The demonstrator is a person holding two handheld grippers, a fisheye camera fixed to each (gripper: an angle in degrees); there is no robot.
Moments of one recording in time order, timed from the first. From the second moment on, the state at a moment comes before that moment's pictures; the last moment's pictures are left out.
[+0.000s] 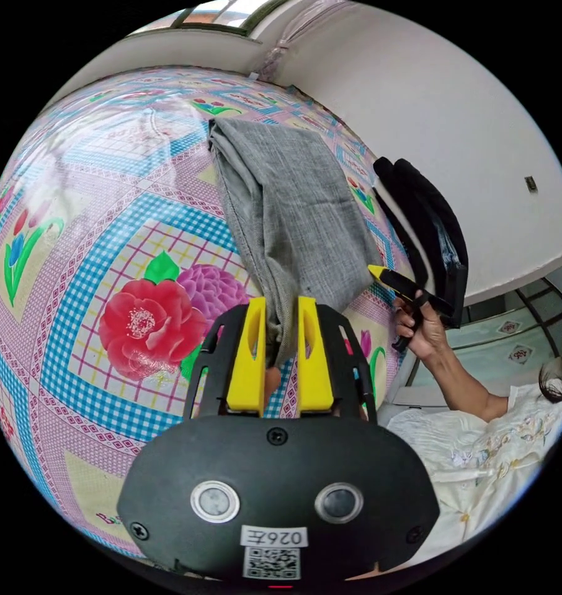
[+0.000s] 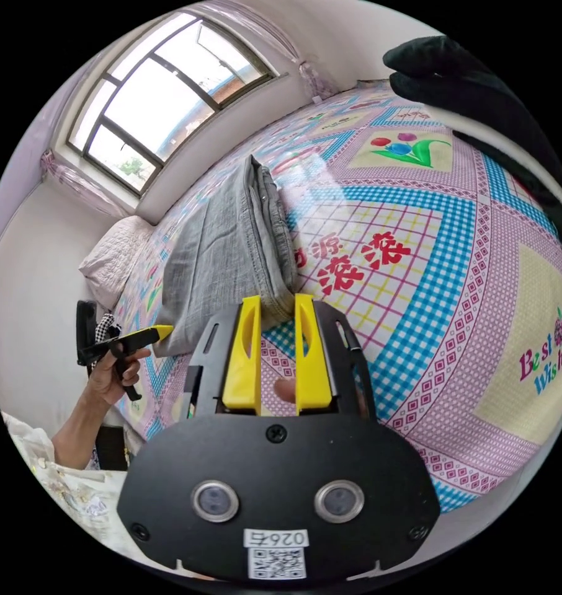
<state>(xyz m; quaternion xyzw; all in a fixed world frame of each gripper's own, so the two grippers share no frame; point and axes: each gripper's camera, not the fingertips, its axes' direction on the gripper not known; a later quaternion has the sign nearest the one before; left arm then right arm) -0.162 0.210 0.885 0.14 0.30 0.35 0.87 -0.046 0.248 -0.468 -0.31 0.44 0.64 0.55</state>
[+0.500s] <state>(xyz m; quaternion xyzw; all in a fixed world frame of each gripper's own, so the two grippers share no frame) -0.170 0.239 0.840 0.05 0.39 0.42 0.82 -0.099 0.199 -0.616 -0.28 0.40 0.70 0.51</state>
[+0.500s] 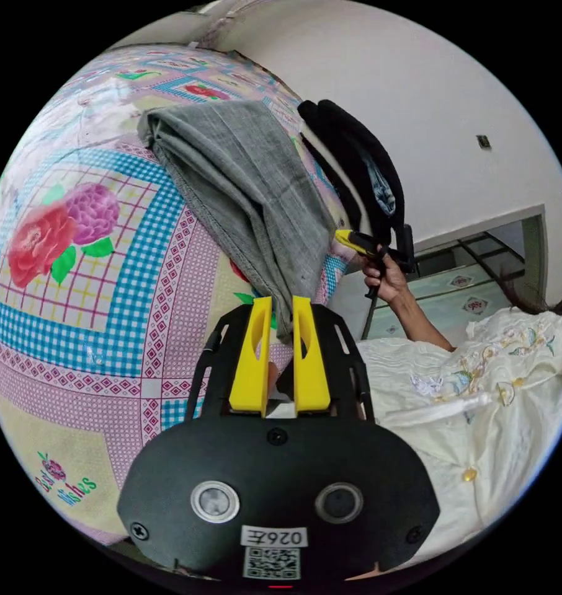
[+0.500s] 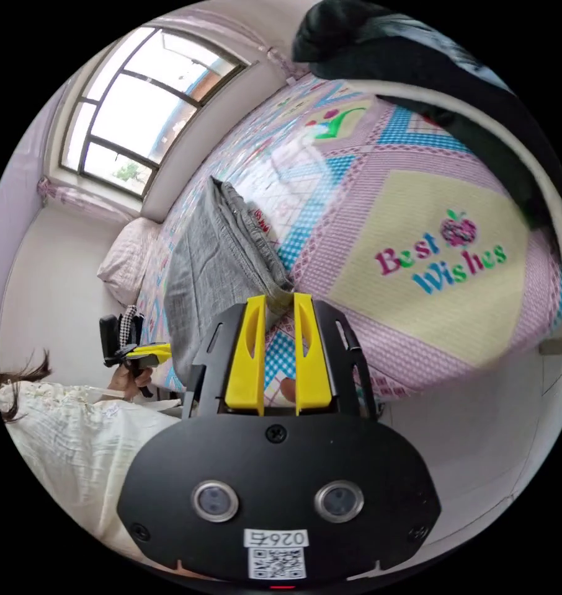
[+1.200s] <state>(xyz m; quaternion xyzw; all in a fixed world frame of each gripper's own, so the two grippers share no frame) -0.159 0.056 0.803 0.01 0.53 0.31 0.79 -0.140 0.240 -0.563 -0.07 0.40 0.77 0.48</state>
